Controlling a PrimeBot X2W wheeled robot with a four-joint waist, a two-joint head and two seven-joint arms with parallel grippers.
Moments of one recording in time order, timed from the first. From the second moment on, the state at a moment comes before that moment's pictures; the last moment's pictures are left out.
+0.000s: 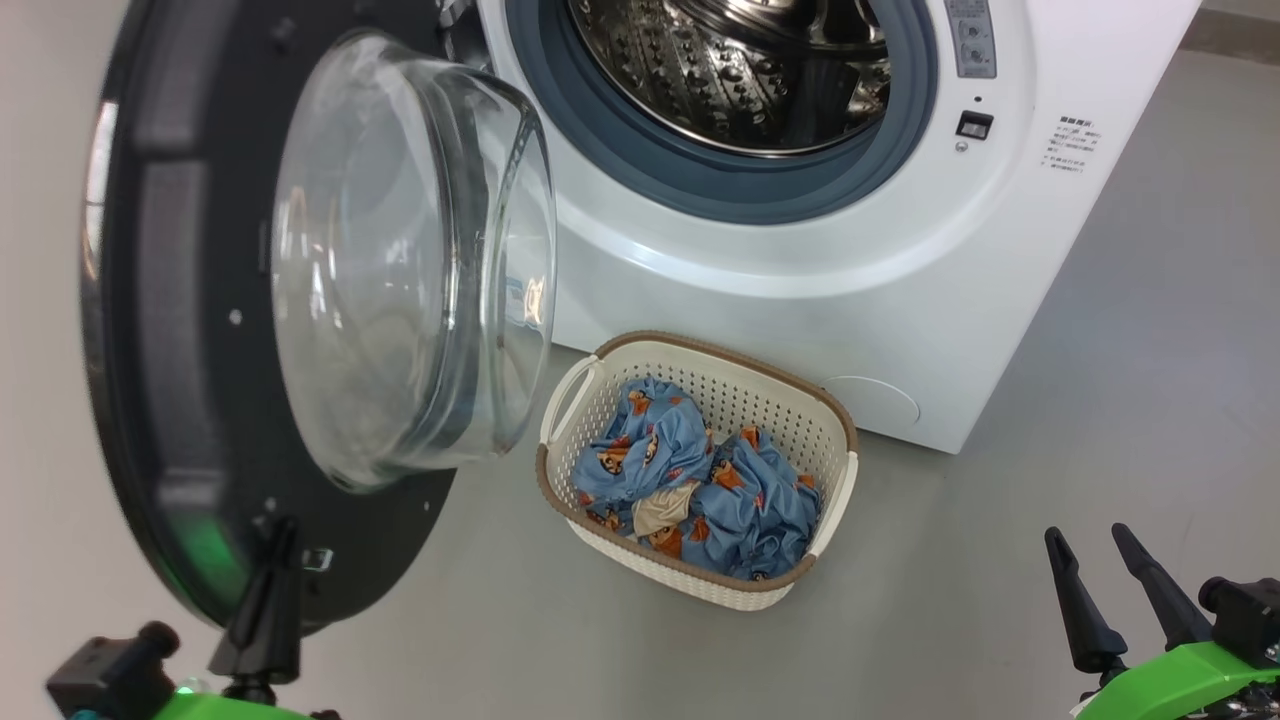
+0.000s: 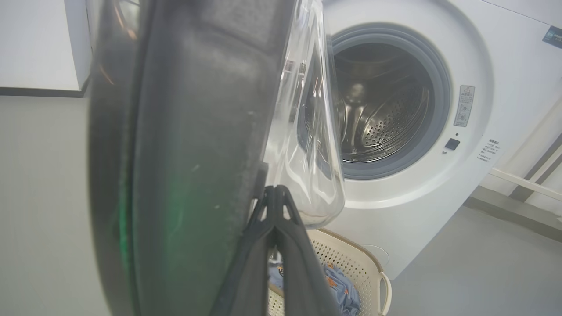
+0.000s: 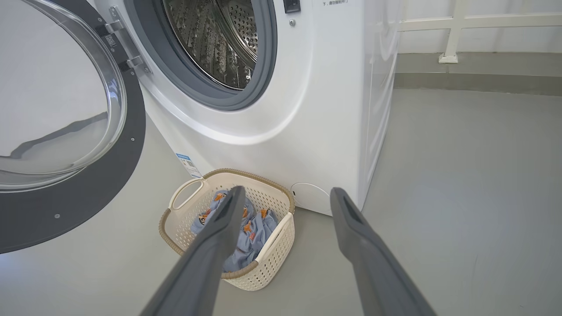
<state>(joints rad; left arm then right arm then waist) 0.00 0.17 -0.11 0.08 -0.53 -0.06 -0.26 -0.05 -0.28 0.02 0.33 0.44 0.13 -0.25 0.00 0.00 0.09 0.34</state>
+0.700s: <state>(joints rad) -0.24 0.18 0.22 0.32 -0.49 -0.11 -0.26 -0.11 -0.30 0.03 0.33 0.42 0.13 -0.25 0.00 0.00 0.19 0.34</state>
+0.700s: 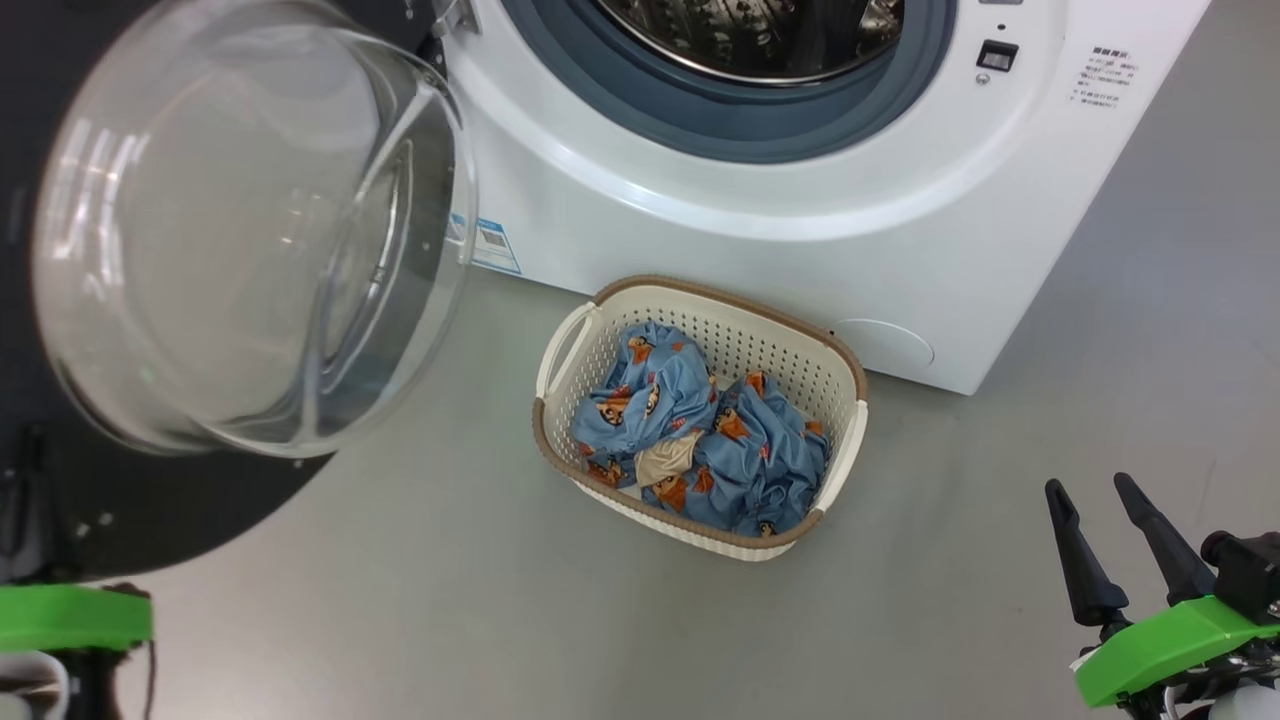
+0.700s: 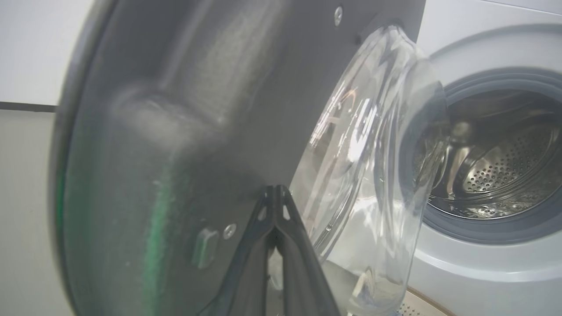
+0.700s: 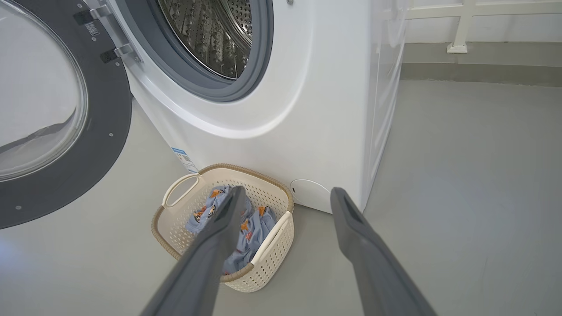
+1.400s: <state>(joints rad) -0.54 0.30 0.47 0.70 -0.43 -0.13 -0.26 -0.17 -0.30 0.04 0.32 0.41 0.13 -0.25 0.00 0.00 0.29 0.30</state>
